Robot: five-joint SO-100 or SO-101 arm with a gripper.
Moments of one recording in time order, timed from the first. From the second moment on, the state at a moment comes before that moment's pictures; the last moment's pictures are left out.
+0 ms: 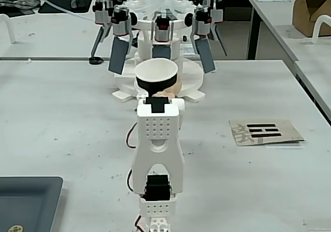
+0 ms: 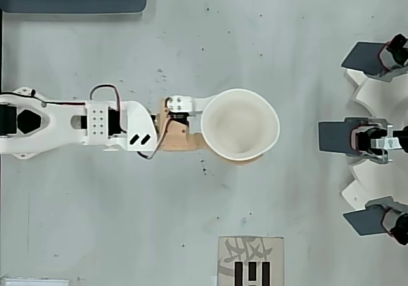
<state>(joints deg) -4.4 94.1 140.2 -56.2 -92.5</state>
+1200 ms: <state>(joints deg) -2.5 73.7 116.5 -54.7 -89.9</state>
